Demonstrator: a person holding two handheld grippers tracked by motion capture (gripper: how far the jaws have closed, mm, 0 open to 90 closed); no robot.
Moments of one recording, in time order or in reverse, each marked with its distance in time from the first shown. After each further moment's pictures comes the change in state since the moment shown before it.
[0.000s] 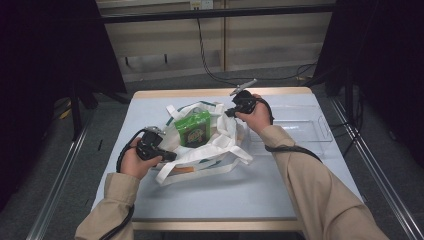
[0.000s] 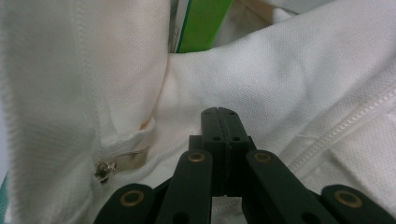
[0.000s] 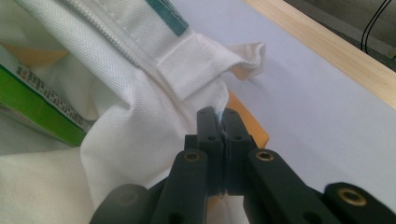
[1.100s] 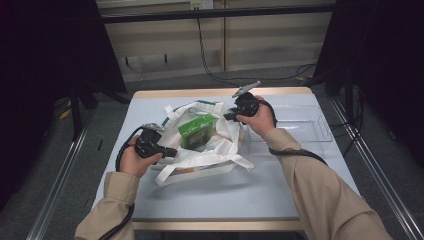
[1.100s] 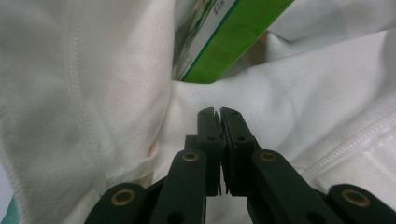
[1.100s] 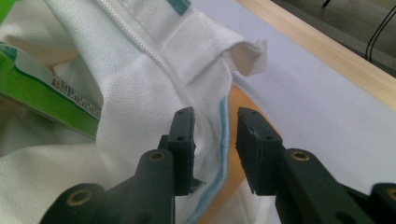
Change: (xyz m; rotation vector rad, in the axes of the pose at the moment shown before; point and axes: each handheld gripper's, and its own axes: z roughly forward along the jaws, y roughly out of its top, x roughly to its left) left arm -0.003 0.009 -0.010 -0.056 0.008 -0.008; right arm 0.008 -0.005 -0.015 -0.050 0.018 -0.009
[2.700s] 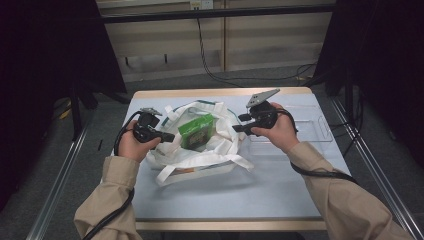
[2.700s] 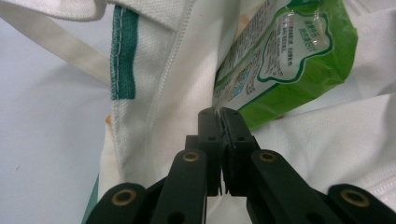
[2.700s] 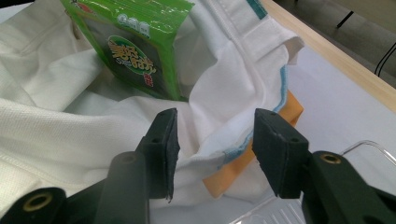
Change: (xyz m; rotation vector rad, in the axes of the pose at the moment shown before) left arm 0.011 0.034 -0.014 -0.033 0.063 -0.020; right arm 0.040 -0.015 -0.075 -0.032 0.057 -0.084
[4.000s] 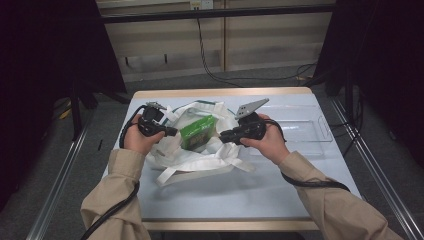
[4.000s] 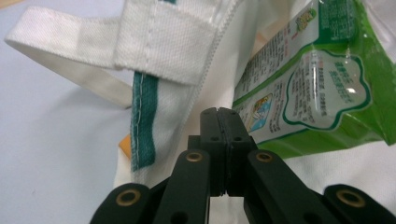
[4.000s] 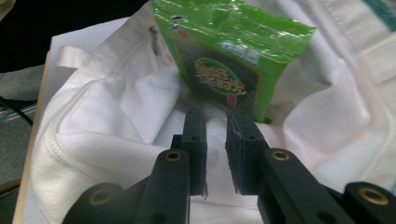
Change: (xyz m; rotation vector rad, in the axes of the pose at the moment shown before) left arm 0.004 0.020 0.008 0.010 0.036 0.025; right arm 0.043 0.003 0.017 -0.047 0.200 -0.017
